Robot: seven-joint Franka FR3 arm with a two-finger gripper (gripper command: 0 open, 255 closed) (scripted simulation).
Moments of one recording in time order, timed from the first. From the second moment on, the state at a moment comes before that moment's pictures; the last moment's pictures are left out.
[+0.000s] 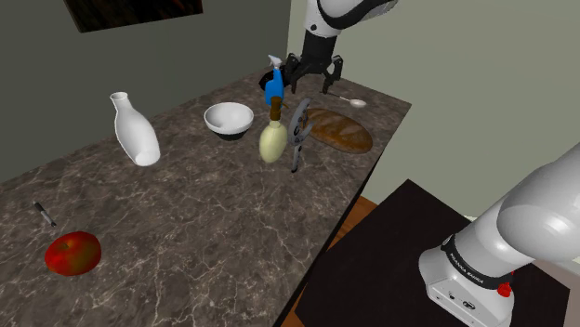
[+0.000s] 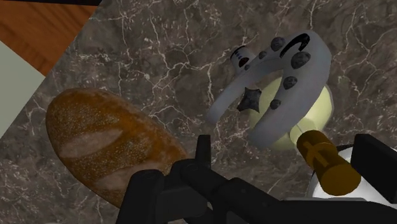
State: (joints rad) arm -0.12 -0.04 0.24 -2.06 -0.03 2.09 0.64
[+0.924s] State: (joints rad) arm -0.12 -0.04 0.24 -2.08 -0.03 2.12 0.64
